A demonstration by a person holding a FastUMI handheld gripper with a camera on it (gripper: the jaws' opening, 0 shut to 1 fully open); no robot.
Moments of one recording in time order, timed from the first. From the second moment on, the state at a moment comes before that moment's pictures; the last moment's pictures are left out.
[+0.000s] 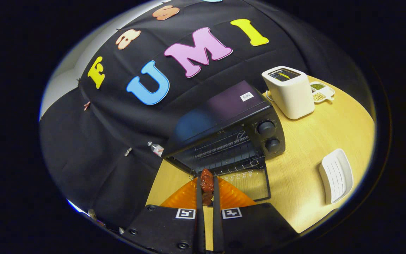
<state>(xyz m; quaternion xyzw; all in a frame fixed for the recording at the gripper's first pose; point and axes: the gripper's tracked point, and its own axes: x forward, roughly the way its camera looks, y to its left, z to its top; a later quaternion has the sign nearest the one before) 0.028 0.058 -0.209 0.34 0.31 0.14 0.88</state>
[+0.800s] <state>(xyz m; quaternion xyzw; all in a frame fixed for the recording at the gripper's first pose) 0.141 0.084 -0.265 0.47 0.25 0.06 0.84</state>
